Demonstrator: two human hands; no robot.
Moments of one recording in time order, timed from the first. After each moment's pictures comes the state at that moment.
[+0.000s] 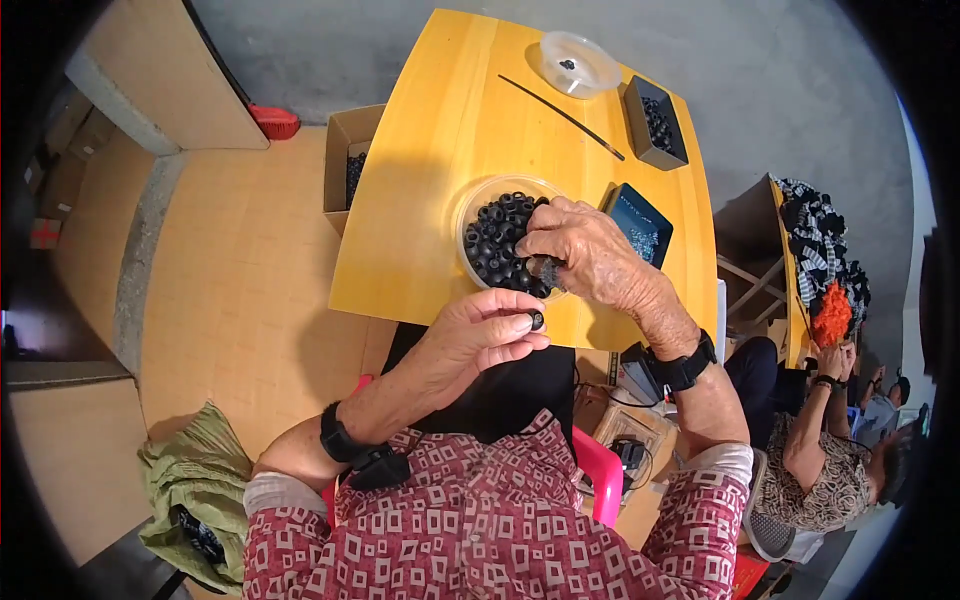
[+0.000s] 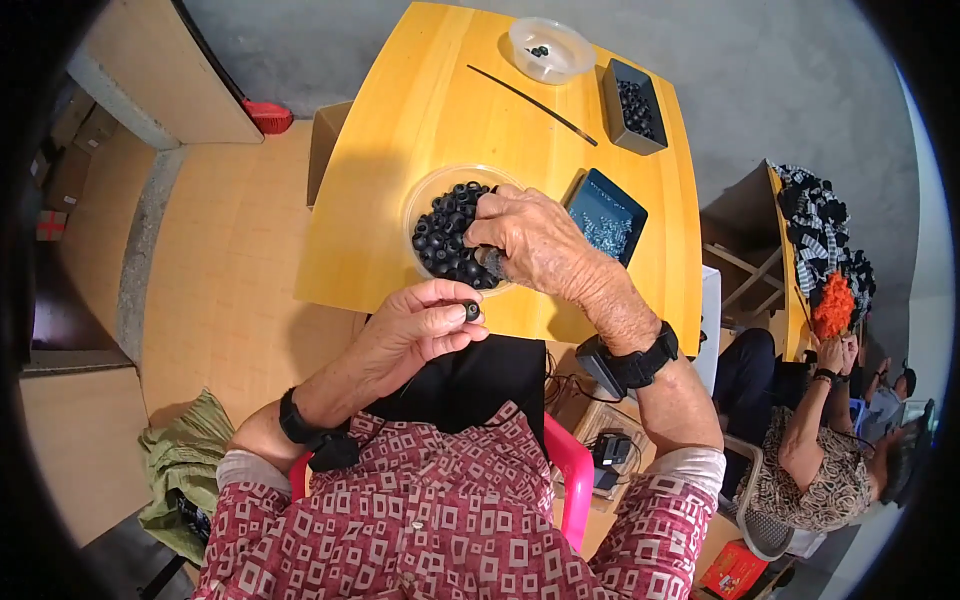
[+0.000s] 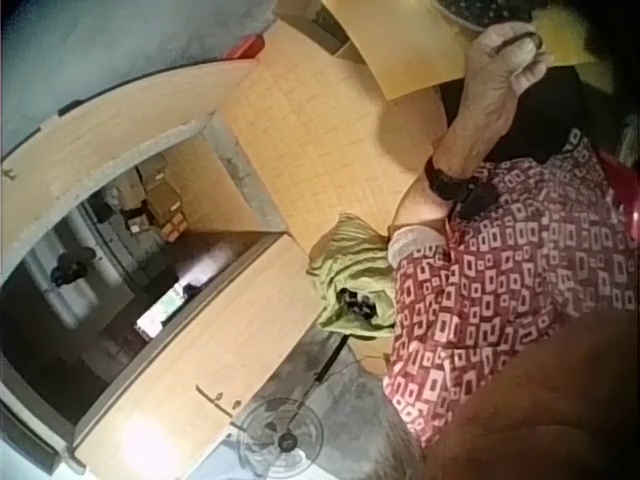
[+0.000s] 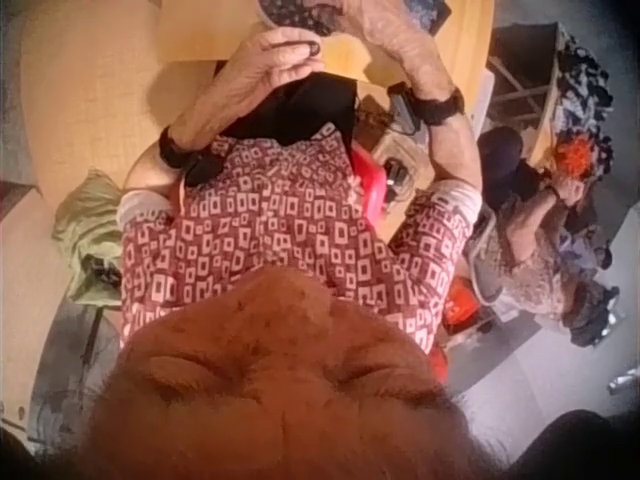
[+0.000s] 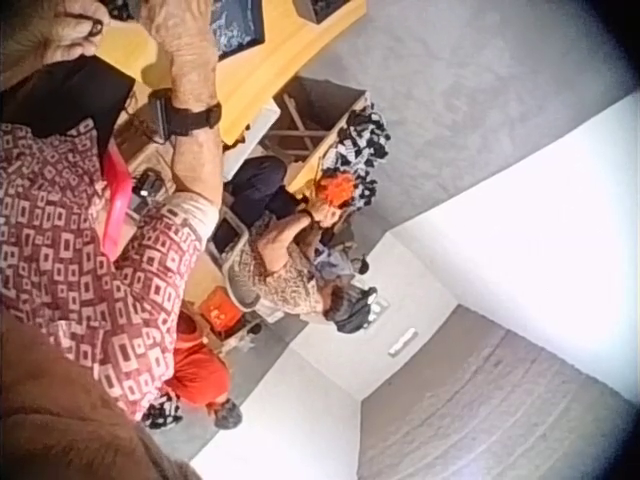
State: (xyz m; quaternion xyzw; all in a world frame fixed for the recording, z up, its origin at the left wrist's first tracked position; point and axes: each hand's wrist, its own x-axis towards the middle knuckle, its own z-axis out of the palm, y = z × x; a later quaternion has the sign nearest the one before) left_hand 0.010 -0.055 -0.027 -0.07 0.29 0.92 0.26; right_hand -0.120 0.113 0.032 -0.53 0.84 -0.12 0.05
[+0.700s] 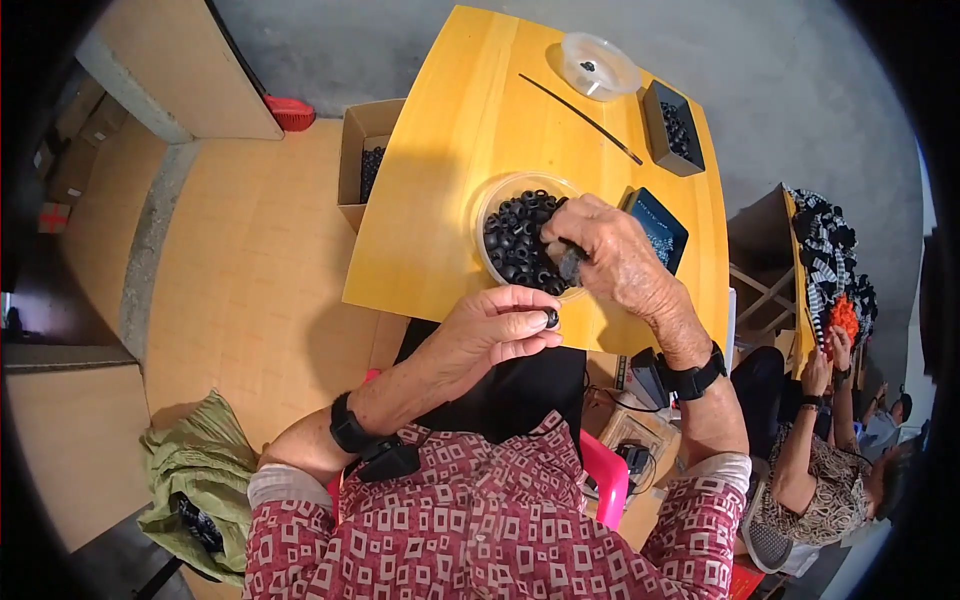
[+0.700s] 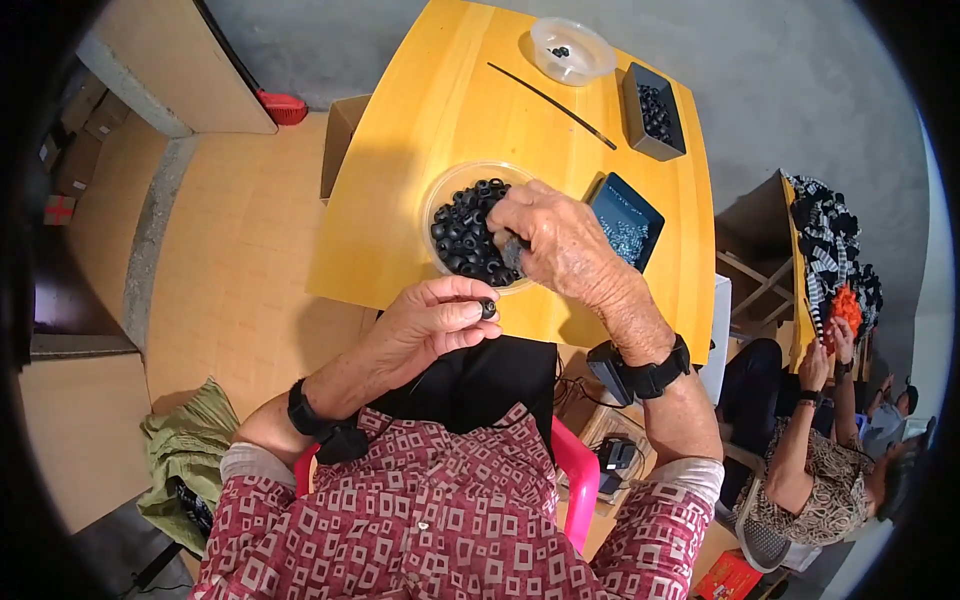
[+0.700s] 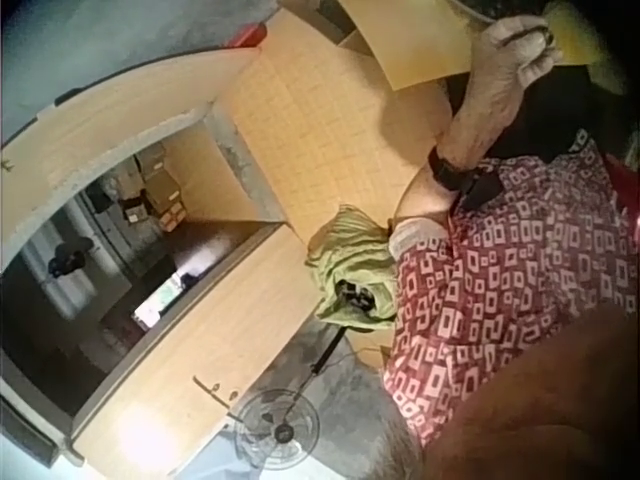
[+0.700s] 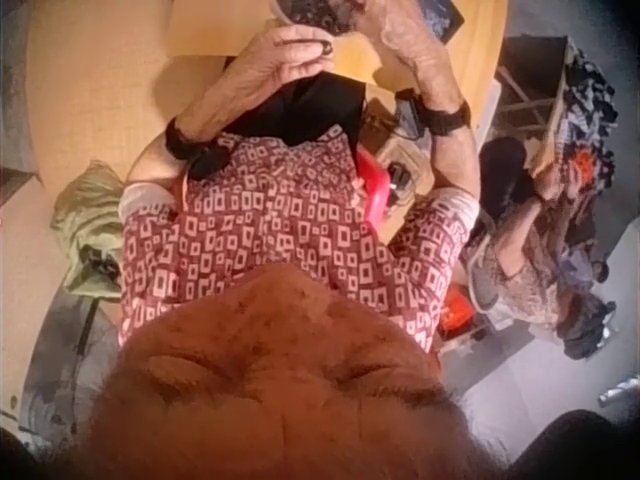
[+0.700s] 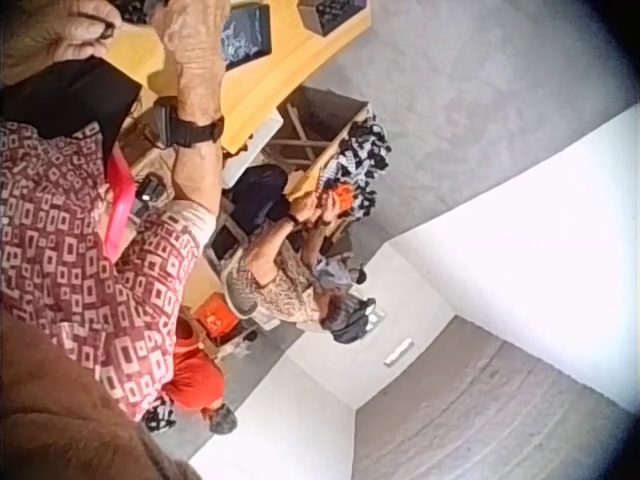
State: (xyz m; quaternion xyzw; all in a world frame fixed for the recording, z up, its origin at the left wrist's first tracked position) left_hand 0.006 -0.058 -0.032 -0.07 0.28 0.92 0.26; right_hand -0.116 0.109 0.037 -0.46 0.86 -0.20 0.06
